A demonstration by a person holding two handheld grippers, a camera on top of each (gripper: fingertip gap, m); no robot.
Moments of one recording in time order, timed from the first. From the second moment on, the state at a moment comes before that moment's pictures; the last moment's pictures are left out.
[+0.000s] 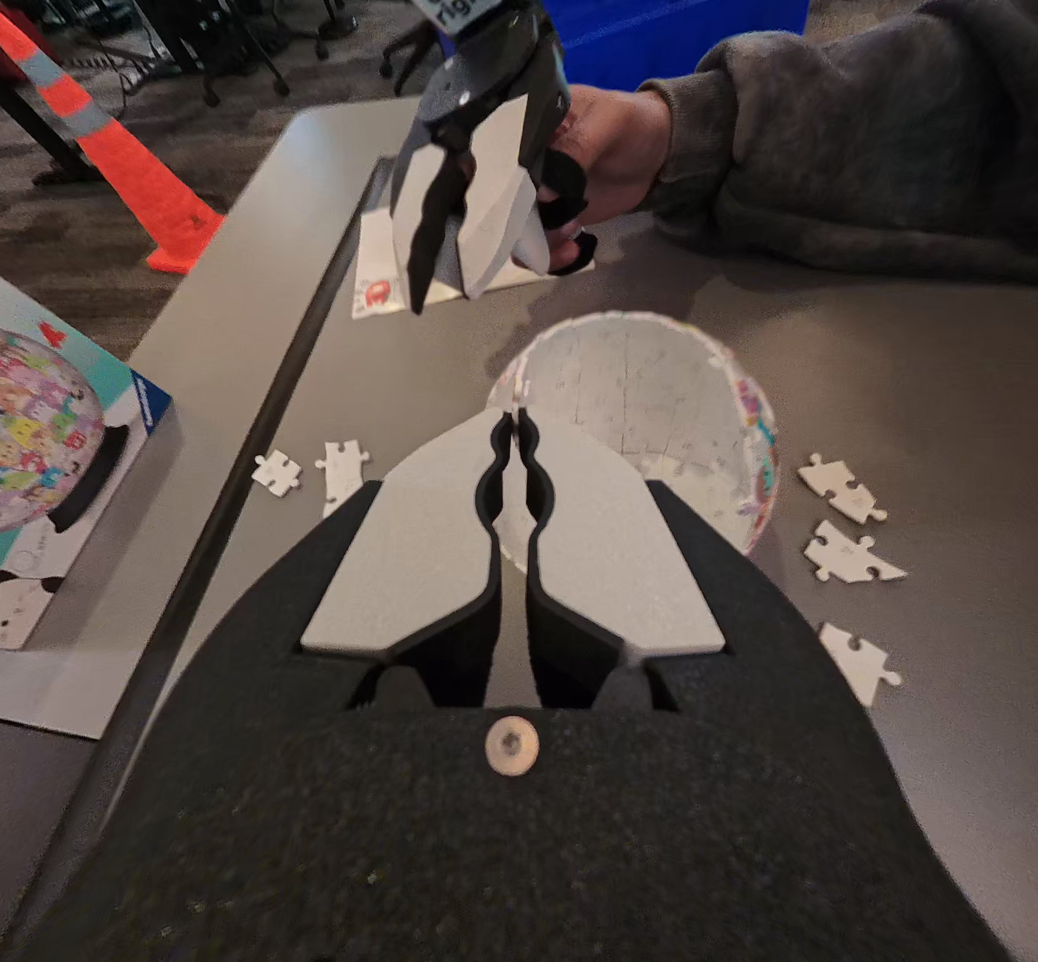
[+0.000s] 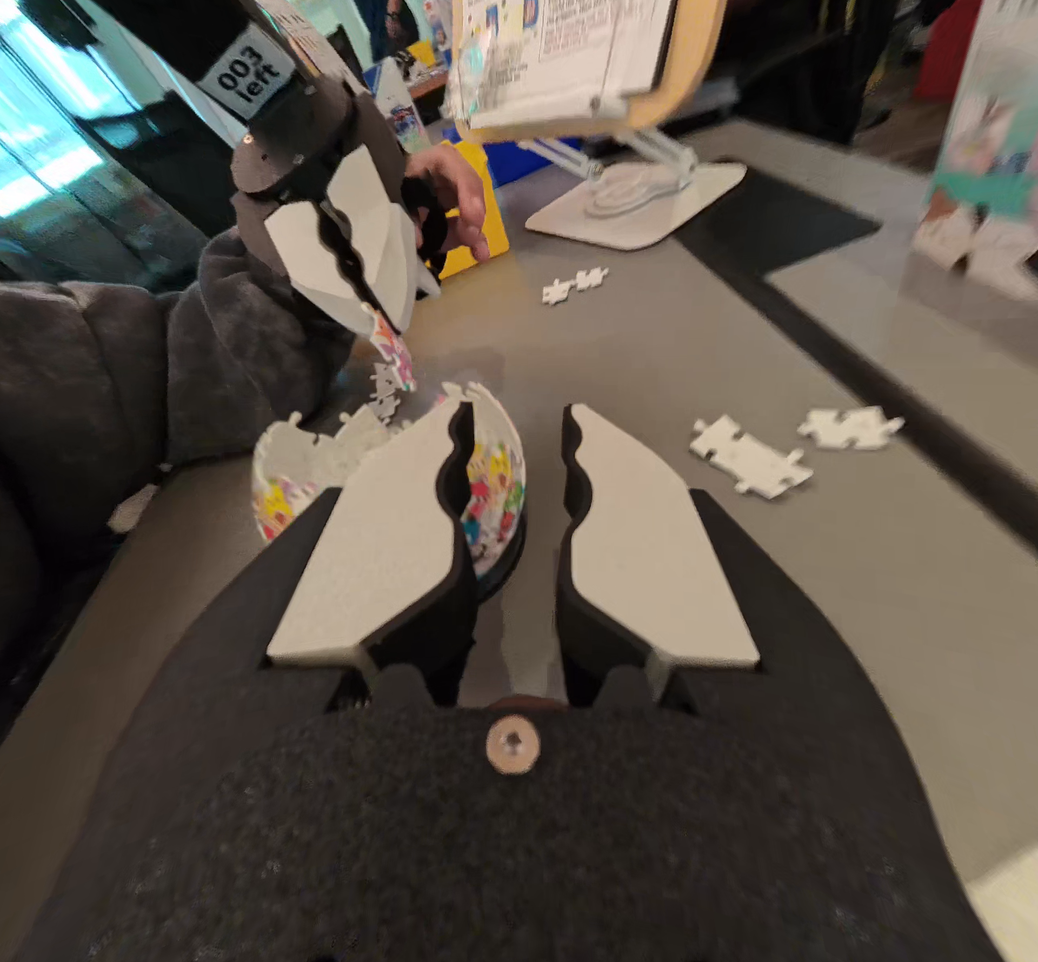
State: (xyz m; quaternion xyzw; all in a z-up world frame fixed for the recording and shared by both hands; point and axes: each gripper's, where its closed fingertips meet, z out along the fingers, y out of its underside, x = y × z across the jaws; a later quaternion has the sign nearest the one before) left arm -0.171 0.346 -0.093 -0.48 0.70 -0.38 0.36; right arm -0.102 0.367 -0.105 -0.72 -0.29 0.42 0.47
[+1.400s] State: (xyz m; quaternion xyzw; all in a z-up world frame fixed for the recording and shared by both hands) left arm -0.180 0.350 -0.061 -0.51 0.67 -0.37 0.40; right arm -0.164 0.343 -0.063 -0.79 -0.58 0.01 0.20
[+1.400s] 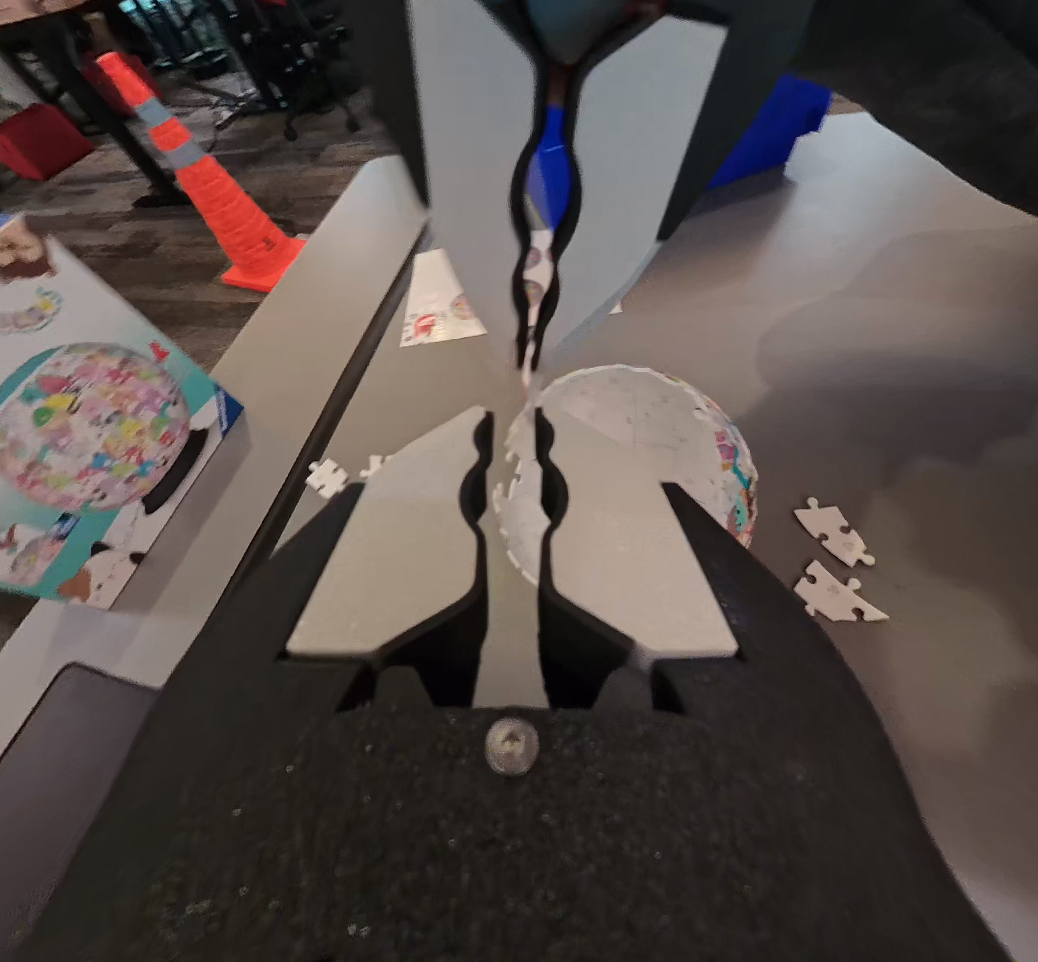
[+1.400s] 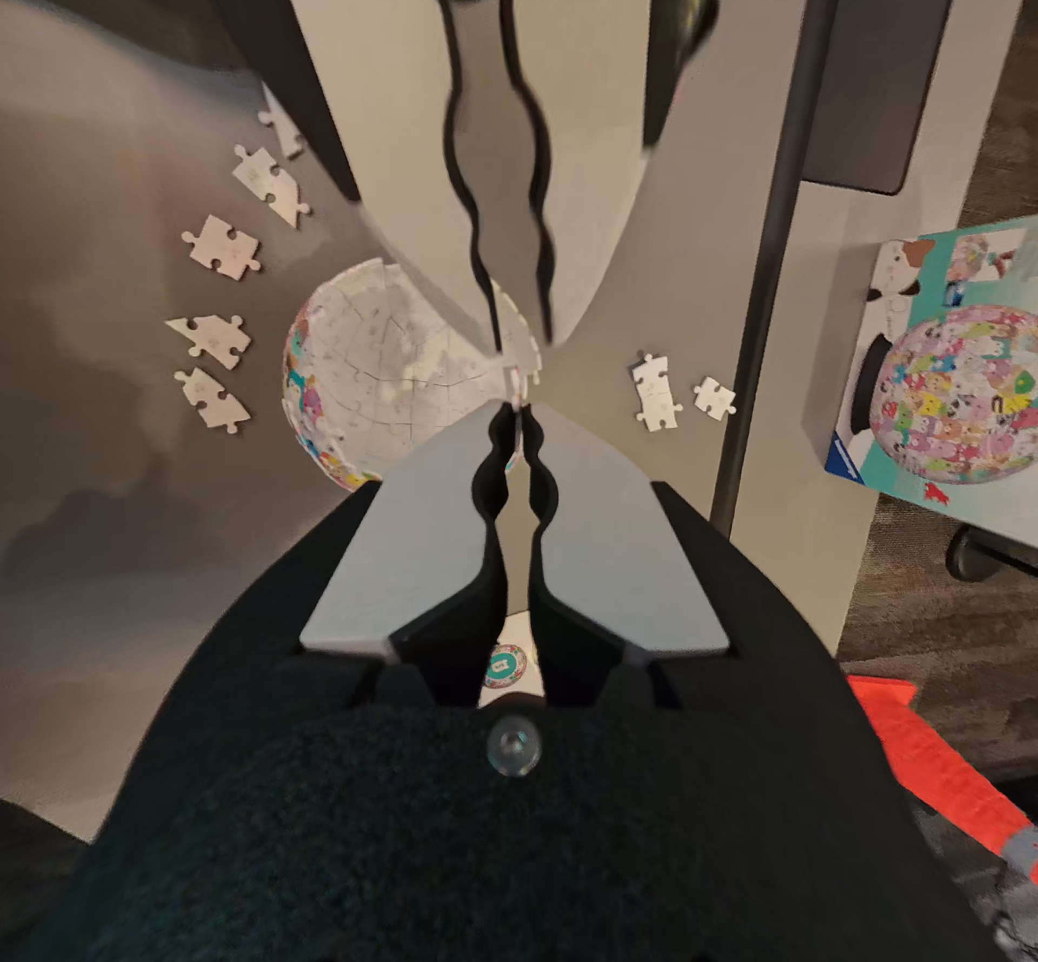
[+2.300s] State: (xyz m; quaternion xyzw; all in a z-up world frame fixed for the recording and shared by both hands) left arm -0.195 0.337 -0.167 -0.64 0.52 -0.57 0.04; right arm -0.123 0.254 -0.155 -0.92 -0.24 0.04 0.31
